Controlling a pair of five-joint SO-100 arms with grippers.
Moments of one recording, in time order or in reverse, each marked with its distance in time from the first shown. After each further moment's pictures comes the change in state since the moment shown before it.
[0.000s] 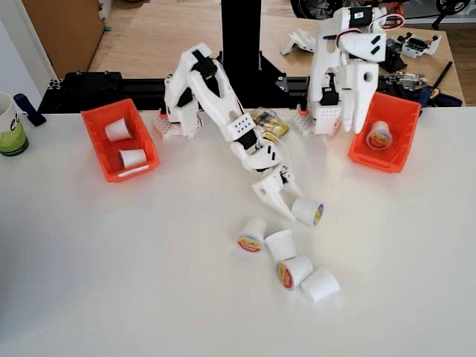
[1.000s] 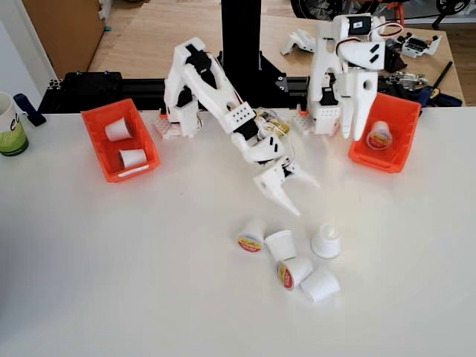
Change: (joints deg) arm 0 0.9 5.9 -4.9 3.5 10.6; arm 1 0.0 1.1 6.2 -5.4 -0.9
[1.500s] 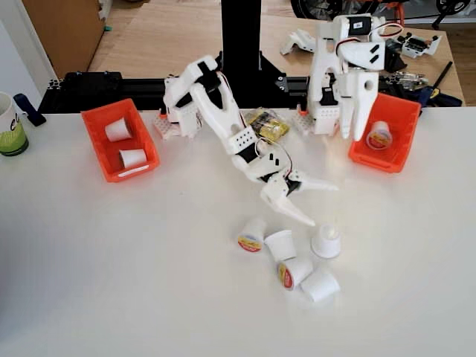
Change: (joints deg) arm 0 1.8 -17.7 -7.2 -35.4 3.2; arm 1 0.1 0.0 0.0 -0.2 -2.9
